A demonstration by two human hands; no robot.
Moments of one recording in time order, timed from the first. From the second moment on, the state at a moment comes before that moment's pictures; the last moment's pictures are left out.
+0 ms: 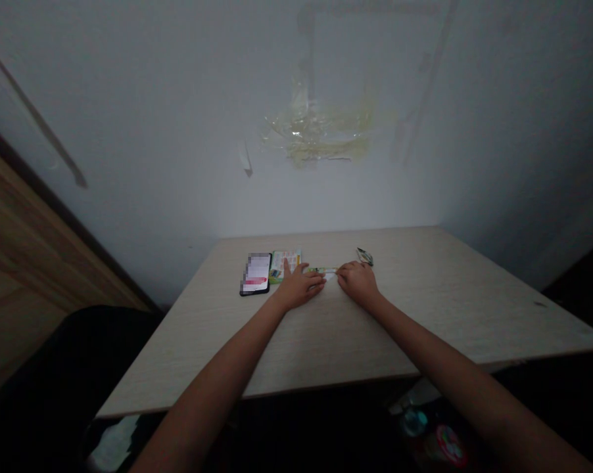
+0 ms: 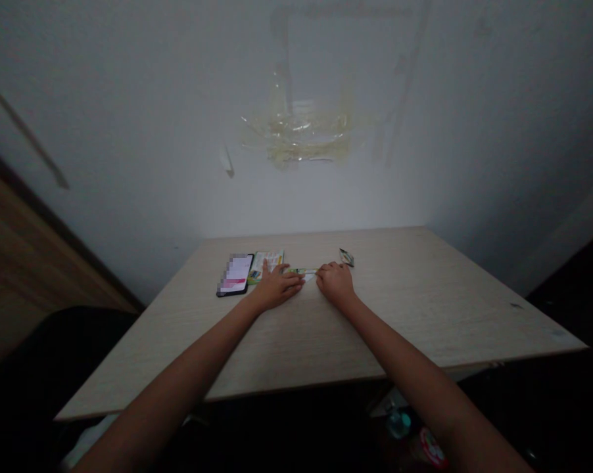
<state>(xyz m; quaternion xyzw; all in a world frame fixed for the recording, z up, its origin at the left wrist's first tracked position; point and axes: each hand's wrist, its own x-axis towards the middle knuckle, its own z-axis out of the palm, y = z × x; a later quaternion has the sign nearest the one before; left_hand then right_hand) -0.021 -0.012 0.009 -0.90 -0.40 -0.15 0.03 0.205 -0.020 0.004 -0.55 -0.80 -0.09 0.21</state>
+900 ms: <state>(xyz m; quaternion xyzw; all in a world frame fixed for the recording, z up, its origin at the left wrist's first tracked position) -0.017 -0.016 0.007 -0.89 -0.42 -0.17 -0.01 0.208 -0.011 -0.002 -0.44 -0.86 -0.01 0.25</state>
